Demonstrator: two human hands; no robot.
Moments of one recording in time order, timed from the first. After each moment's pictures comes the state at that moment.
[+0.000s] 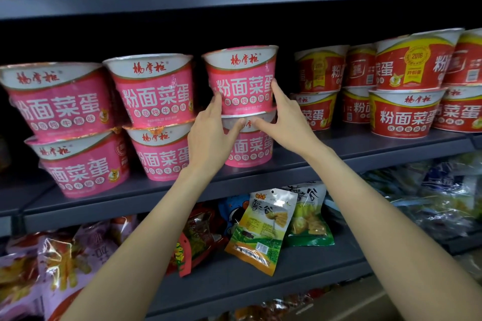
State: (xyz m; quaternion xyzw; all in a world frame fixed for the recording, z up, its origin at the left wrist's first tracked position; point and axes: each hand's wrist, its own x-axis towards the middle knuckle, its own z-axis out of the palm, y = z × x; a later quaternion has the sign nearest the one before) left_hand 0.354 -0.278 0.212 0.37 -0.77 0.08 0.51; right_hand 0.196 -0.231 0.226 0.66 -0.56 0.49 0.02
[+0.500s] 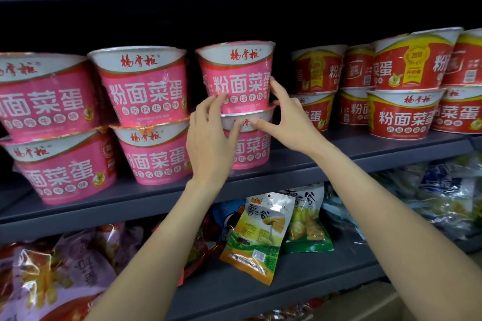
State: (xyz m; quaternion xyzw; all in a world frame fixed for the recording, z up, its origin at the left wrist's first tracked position) left_hand 0.342 -0.269 0.196 0.36 -0.72 0.11 0.59; right_hand 0.178 -0.238 0.220 0.69 -0.53 0.50 0.00
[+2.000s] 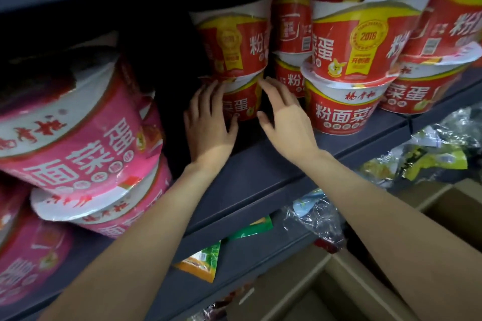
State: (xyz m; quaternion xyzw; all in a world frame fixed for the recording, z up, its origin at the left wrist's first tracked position) left_hand 0.132 -0.360 0.199 0.37 -0.85 0.04 0.38; right_hand 0.000 -0.273 0.202 0.57 -0.70 0.42 0.11
